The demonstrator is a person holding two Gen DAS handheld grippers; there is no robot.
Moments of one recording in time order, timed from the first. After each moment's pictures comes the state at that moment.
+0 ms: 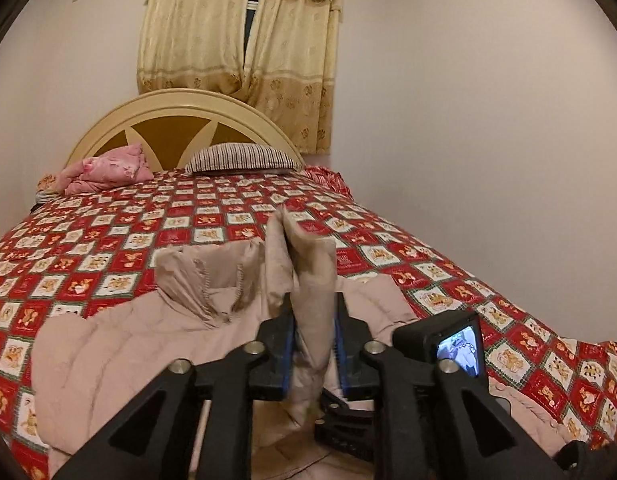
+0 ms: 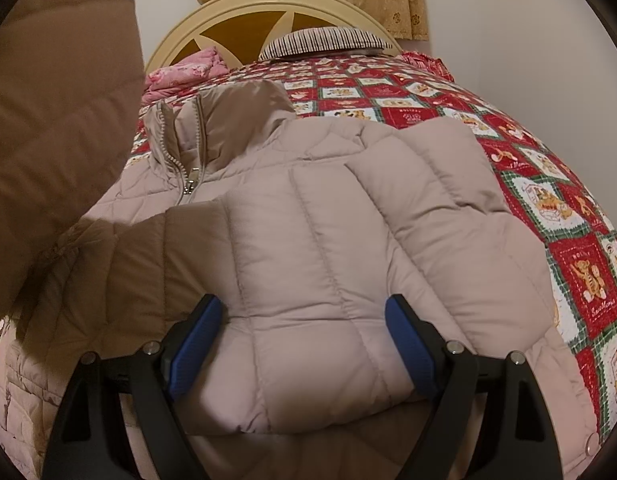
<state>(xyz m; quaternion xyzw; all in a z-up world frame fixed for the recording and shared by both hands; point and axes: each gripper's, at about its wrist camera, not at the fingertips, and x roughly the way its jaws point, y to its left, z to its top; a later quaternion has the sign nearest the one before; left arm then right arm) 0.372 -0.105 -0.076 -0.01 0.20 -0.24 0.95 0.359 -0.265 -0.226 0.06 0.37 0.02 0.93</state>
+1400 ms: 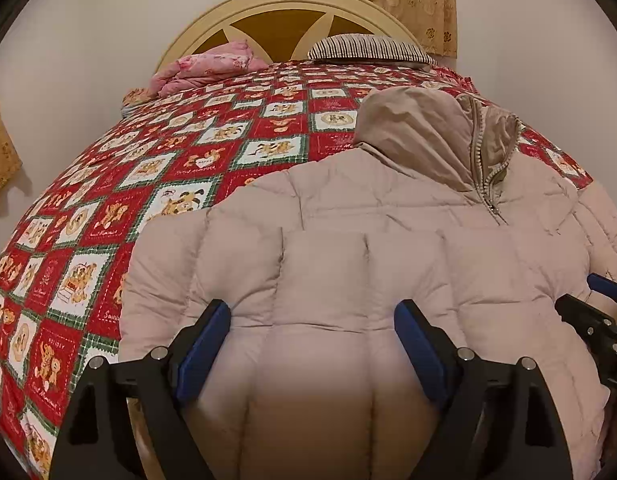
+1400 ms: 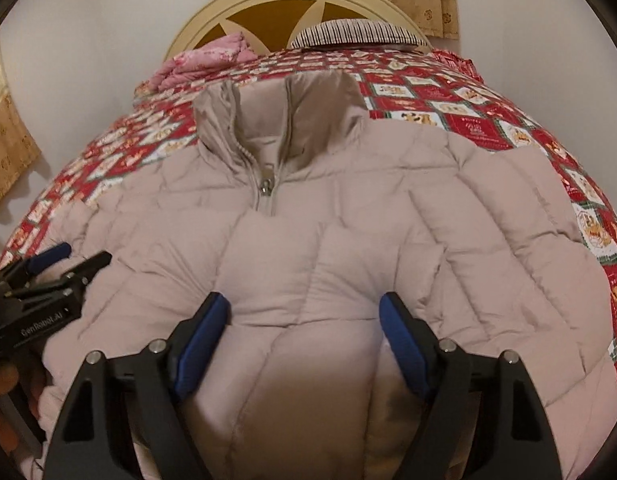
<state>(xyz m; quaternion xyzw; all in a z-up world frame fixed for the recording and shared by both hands) 0.487 0.013 -0.202 0.05 0.38 -0.04 0.92 0.365 -0.193 -0.221 0.04 0.39 0.06 0.92</state>
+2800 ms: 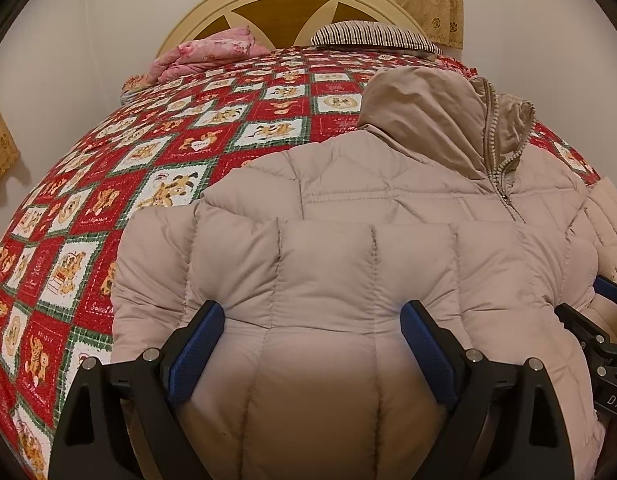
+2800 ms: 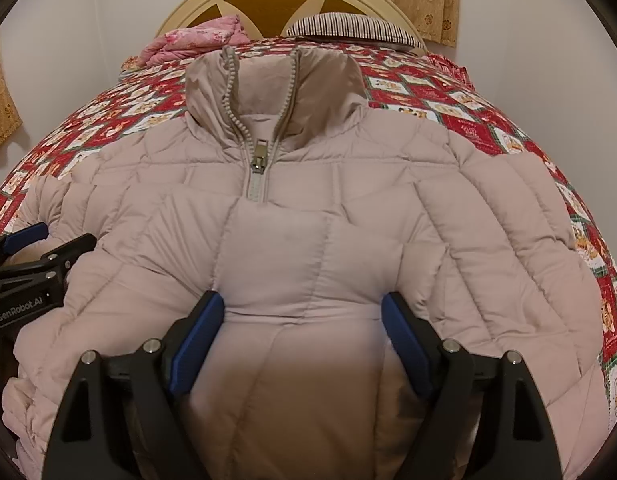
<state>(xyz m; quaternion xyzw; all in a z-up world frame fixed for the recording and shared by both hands) 0.497 0.014 -0.213 0.04 0.40 -0.03 0.92 0.374 -0.173 -0.232 -0.02 0.40 0.02 0.91</state>
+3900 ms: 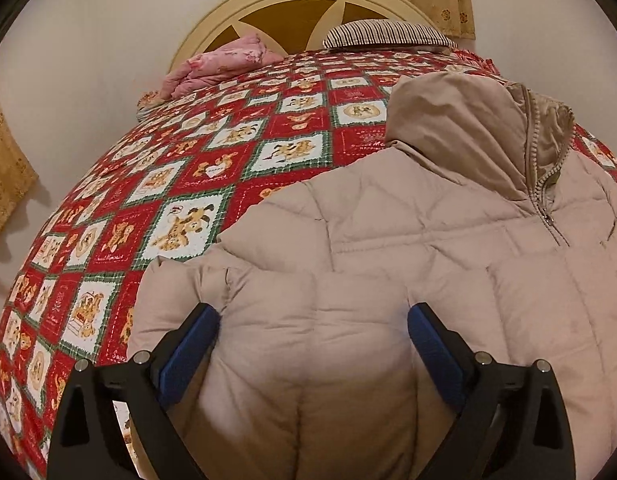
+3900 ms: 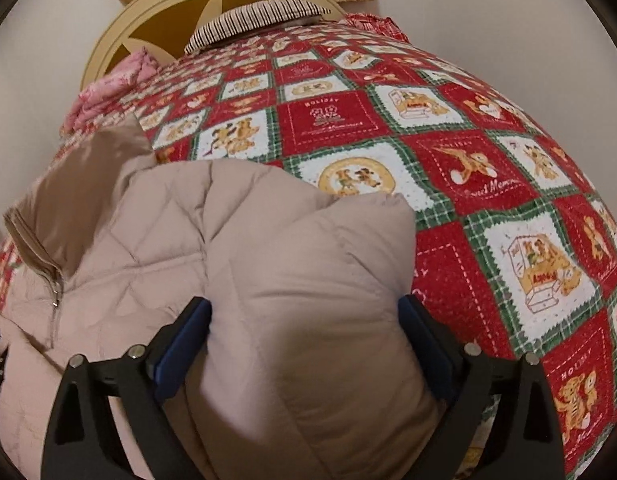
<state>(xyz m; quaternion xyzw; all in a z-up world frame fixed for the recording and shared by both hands) 0.526 0.010 -0.209 0.08 0.39 0.01 0.92 0.459 -0.355 -0.239 0.10 0.43 -0.05 0.90</state>
